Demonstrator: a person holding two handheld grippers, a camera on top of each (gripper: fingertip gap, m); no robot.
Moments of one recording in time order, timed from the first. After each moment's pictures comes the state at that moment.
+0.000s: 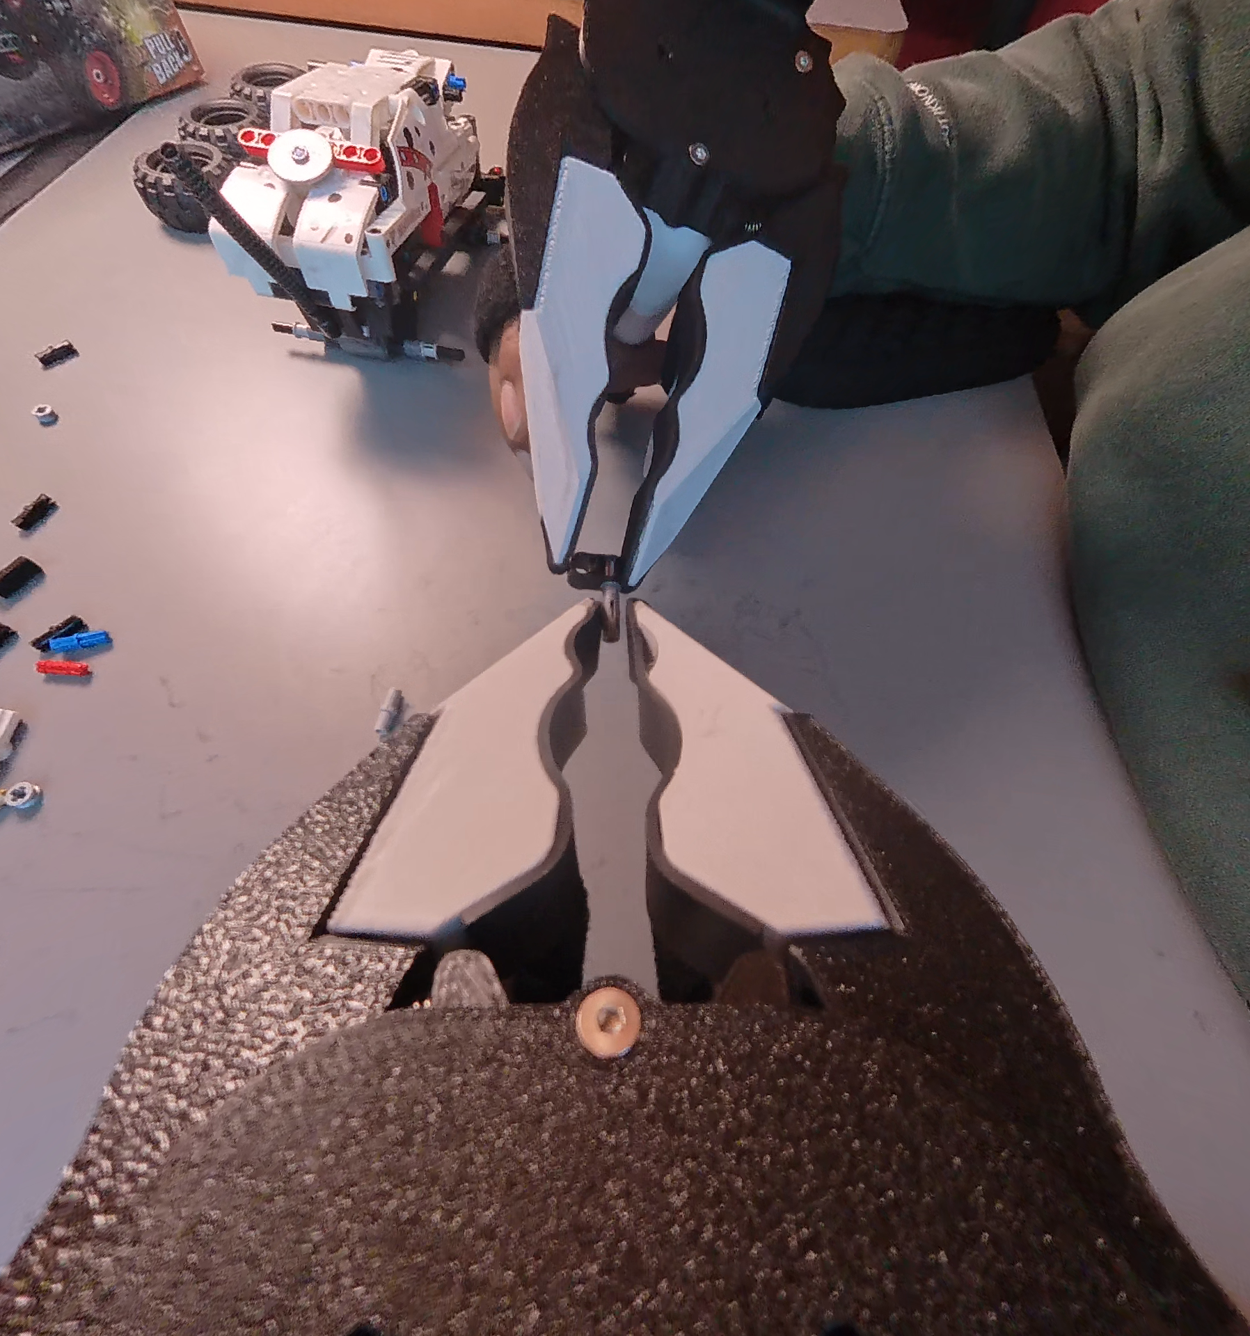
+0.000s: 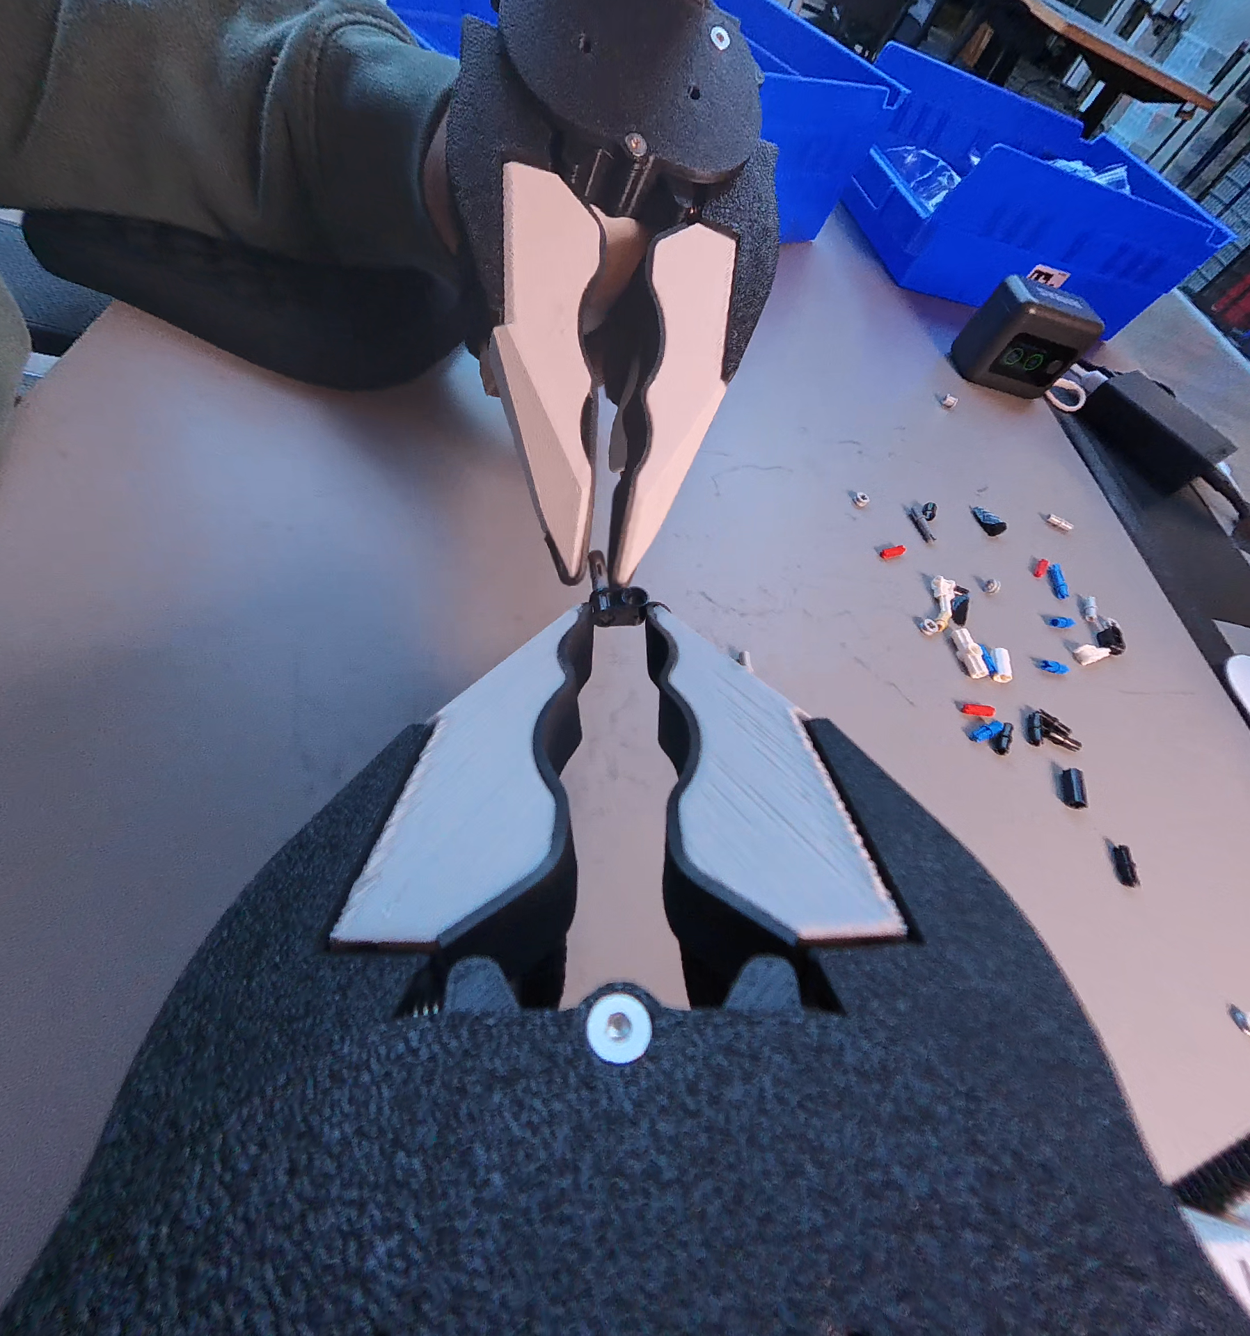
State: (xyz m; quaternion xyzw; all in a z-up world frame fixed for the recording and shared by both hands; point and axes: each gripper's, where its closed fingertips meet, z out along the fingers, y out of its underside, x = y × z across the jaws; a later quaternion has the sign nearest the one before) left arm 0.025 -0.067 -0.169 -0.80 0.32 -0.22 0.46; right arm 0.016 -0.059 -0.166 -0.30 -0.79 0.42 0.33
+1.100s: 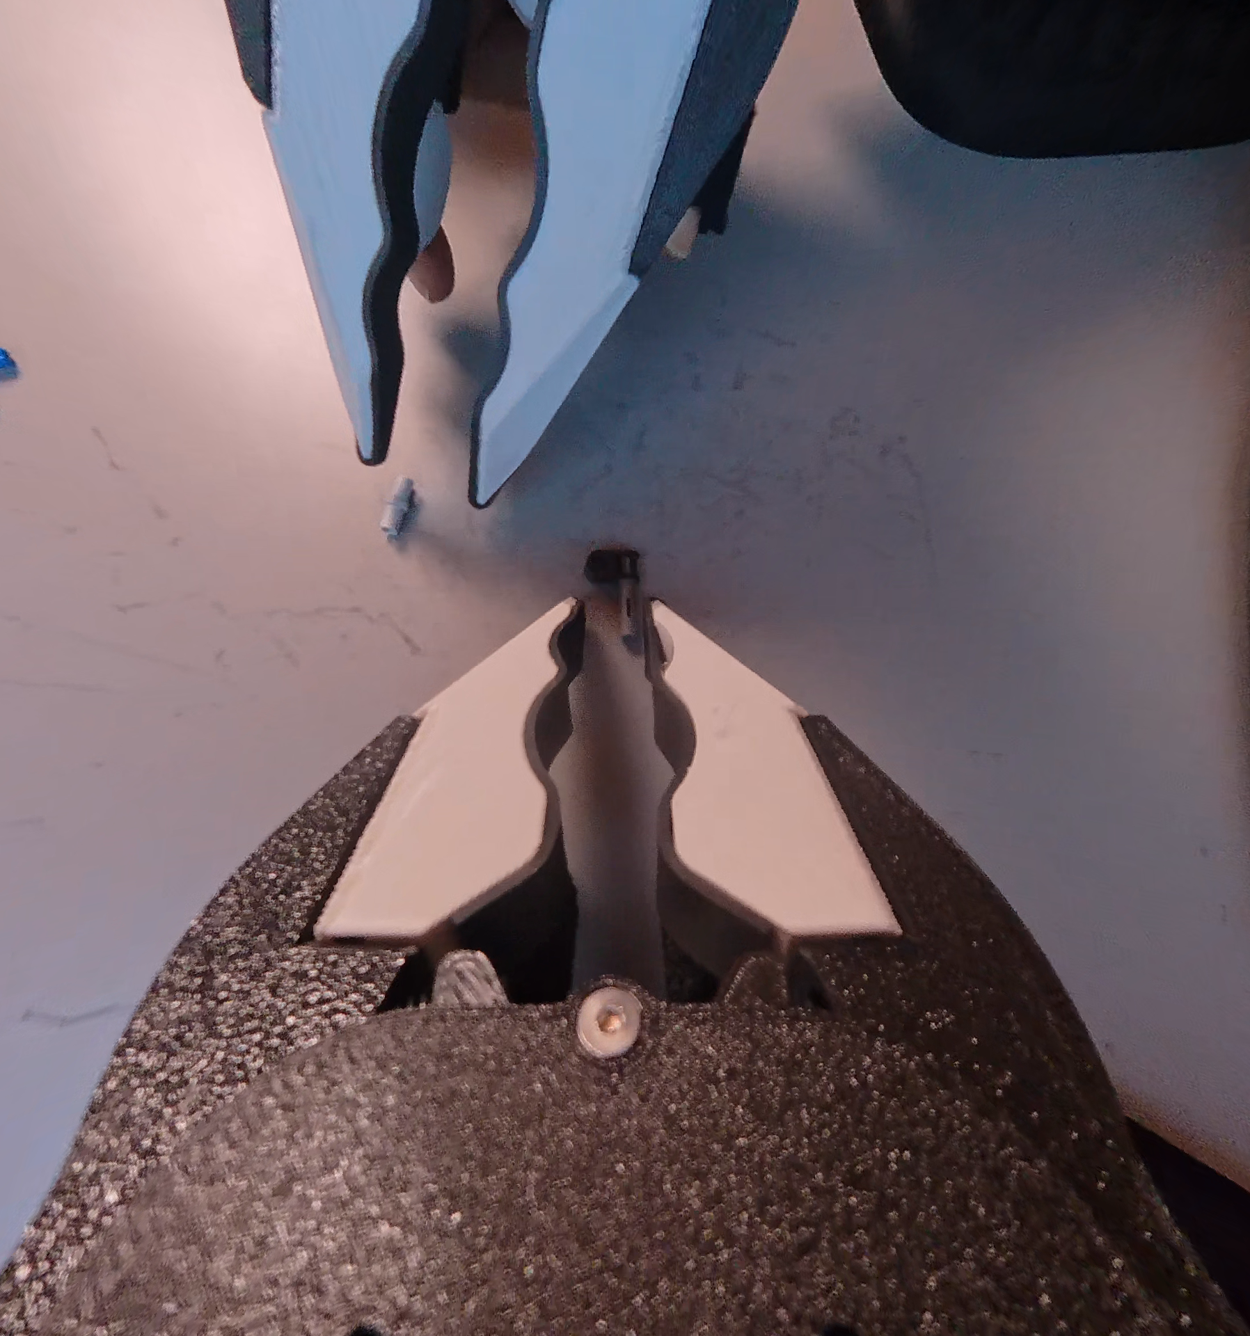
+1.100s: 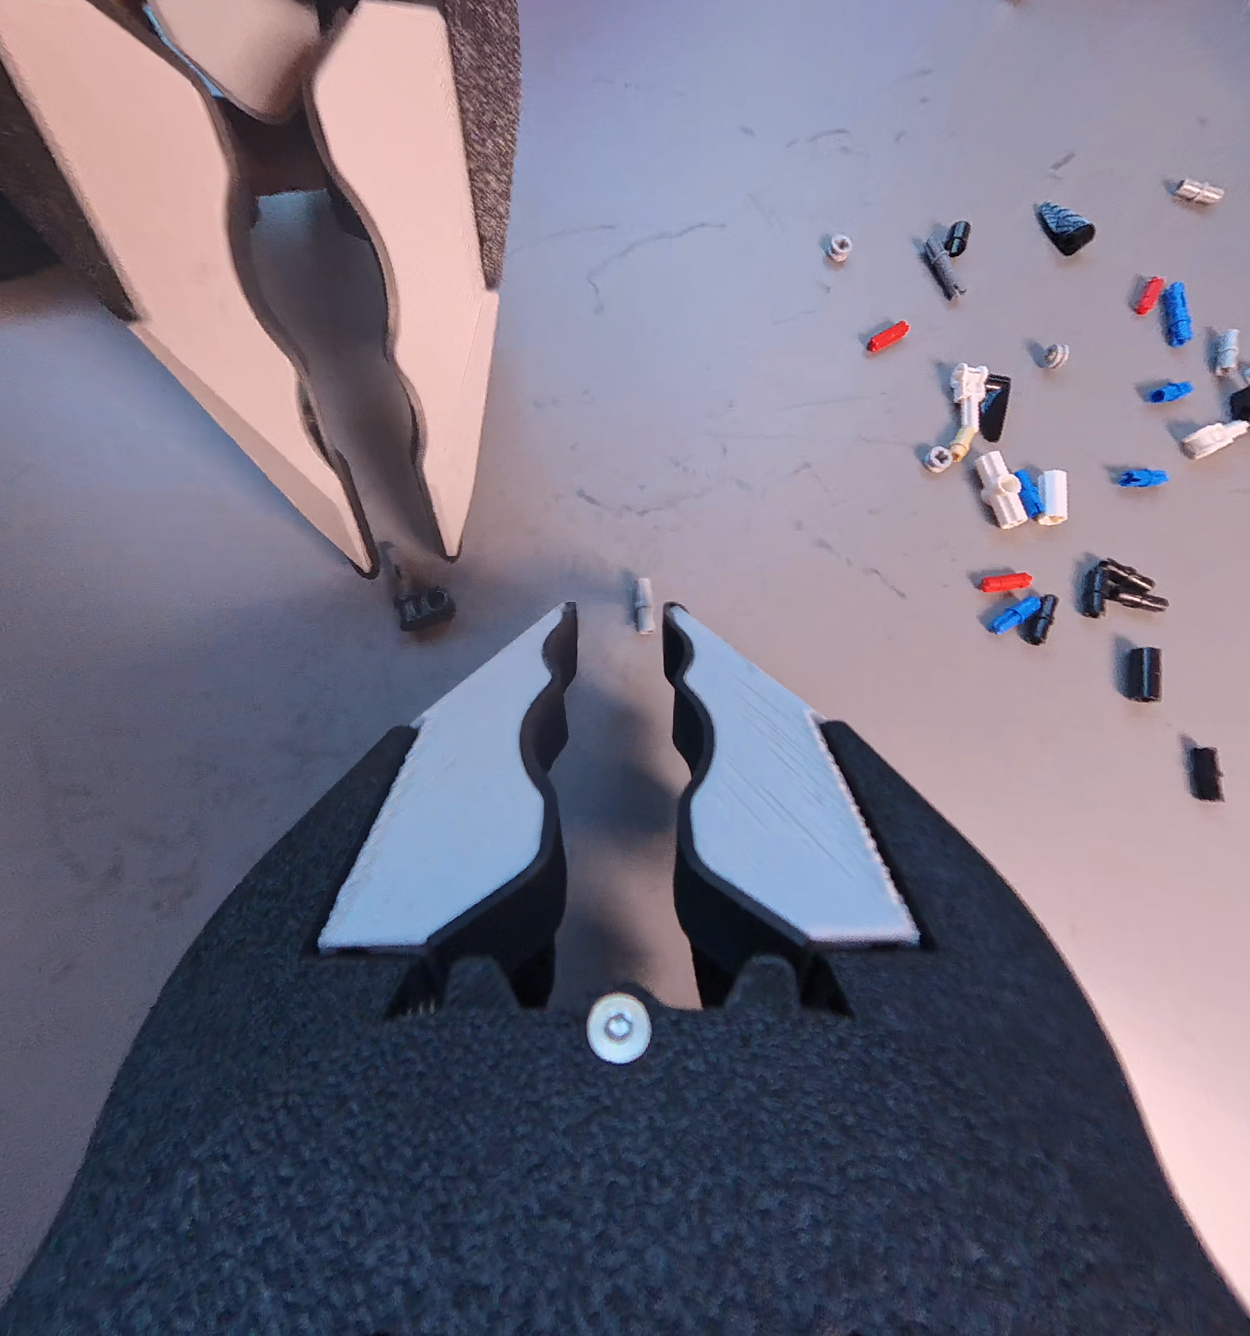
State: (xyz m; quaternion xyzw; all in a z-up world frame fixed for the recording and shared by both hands) left arm -0.008 -0.080 -0.220 -0.88 0.30 -0.18 0.33; right arm -0.035 -0.024 -0.215 -0.43 -0.81 0.31 0.22
